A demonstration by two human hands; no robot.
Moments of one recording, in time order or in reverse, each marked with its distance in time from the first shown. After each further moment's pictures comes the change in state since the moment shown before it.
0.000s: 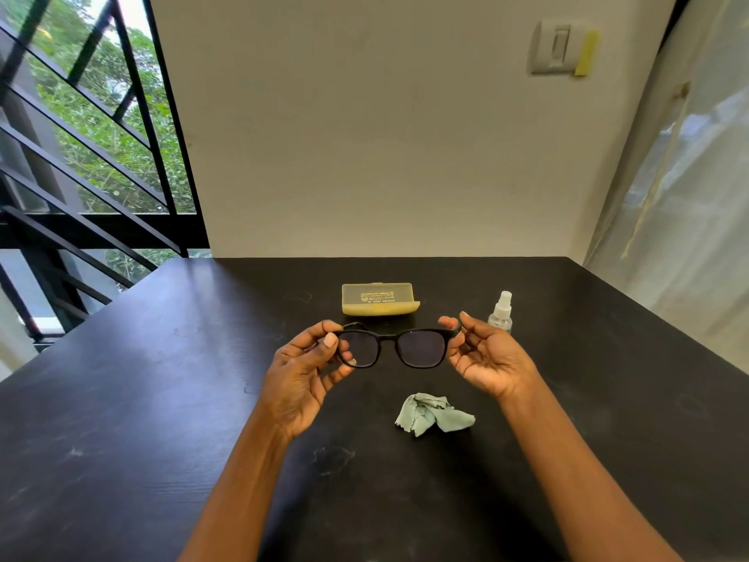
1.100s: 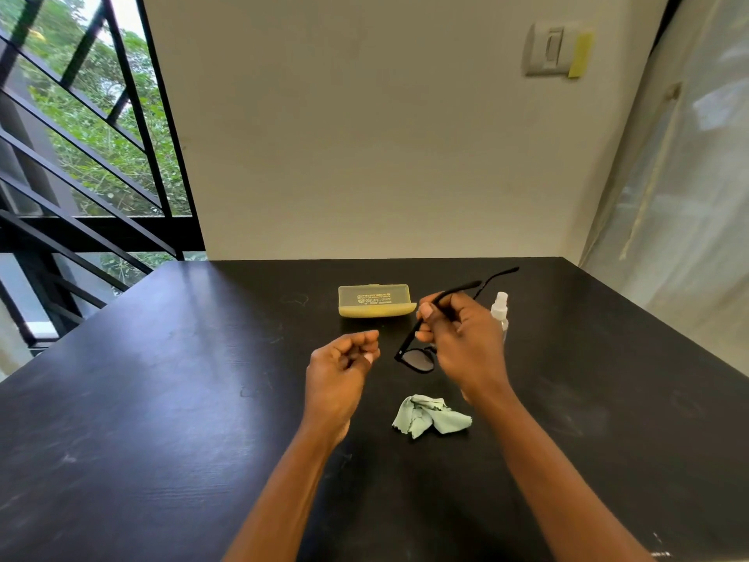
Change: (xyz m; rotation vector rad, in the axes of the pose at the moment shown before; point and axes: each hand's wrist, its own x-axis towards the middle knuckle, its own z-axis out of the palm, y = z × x) left_hand 0.010 -0.033 0.036 0.569 0.232 0.165; right_hand -0.023 0.030 0.020 -1.094 -0.052 -0.918
